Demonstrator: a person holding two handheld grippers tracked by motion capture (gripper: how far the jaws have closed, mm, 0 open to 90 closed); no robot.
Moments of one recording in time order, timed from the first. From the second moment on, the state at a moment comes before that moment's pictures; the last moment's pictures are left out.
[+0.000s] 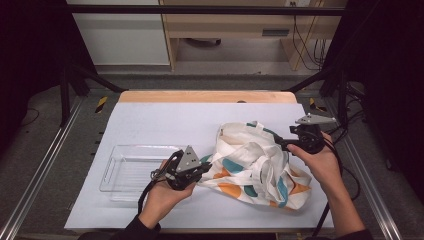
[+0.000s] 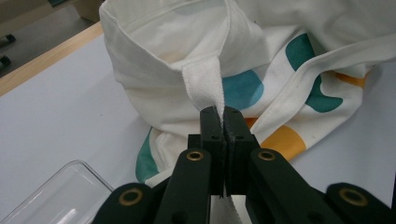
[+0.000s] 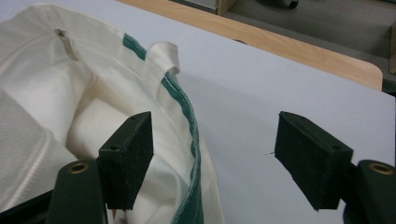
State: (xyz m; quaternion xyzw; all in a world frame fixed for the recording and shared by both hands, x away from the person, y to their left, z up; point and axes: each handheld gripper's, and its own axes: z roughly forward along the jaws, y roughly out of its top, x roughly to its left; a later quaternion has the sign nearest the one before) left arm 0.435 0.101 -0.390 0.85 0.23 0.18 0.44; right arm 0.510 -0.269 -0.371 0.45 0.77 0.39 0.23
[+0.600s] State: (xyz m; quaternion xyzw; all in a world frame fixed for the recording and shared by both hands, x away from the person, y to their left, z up) left arm 0.422 0.112 -0.398 0.85 0.23 0.17 0.45; right arm 0.520 -0.266 -0.380 0.45 0.79 0.37 0.20
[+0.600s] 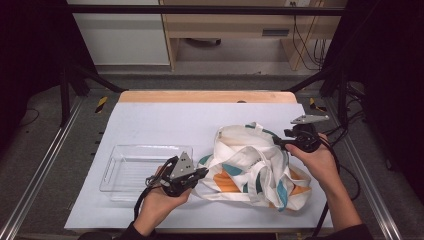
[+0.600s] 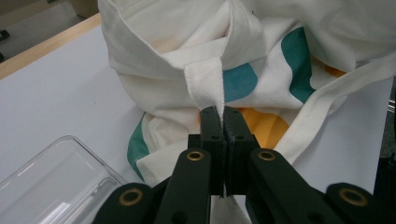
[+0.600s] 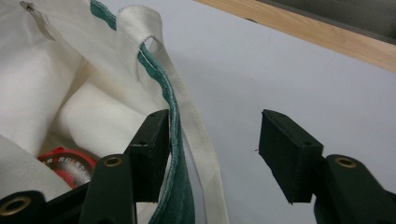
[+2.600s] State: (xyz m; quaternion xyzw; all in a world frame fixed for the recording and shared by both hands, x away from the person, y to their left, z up) left arm 0.409 0.110 -0.393 0.83 0.23 0.16 0.47; right arm 0.427 -0.205 -0.337 0.32 0.81 0.46 0.18
